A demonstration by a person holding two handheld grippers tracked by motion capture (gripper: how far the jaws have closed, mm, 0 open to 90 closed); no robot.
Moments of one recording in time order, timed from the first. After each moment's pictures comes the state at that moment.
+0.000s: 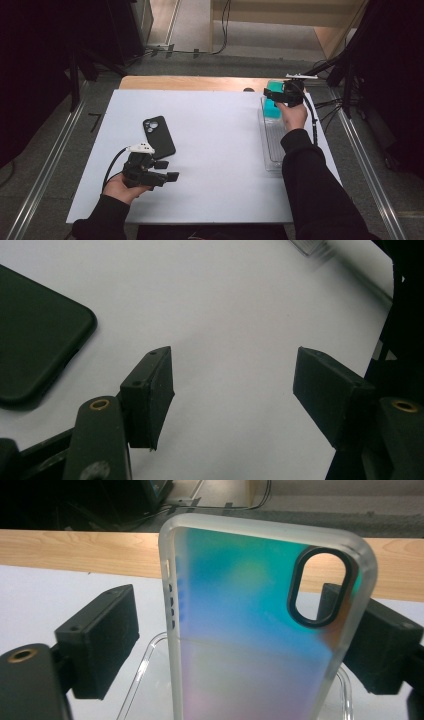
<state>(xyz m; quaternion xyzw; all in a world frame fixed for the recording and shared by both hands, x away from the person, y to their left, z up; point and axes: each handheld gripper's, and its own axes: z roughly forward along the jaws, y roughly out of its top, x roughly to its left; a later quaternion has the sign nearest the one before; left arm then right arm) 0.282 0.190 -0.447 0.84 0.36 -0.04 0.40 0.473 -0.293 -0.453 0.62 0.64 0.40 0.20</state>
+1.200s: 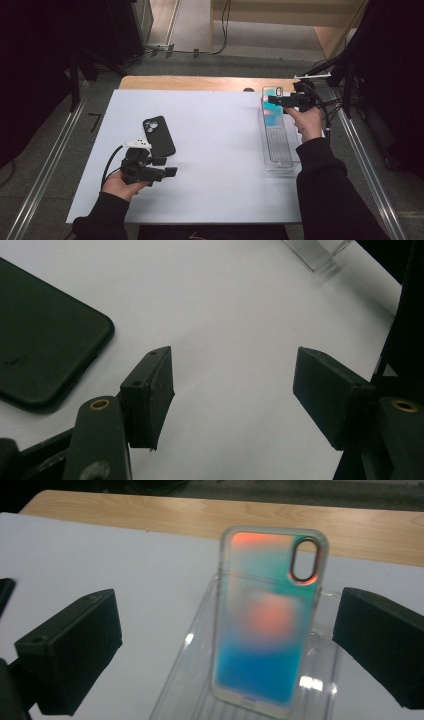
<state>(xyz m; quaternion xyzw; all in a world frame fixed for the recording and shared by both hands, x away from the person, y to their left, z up) 0.291 0.195 -0.444 0.83 0.38 -0.04 0.40 0.422 -0.297 -0.409 0.59 0.70 0.39 0.14</state>
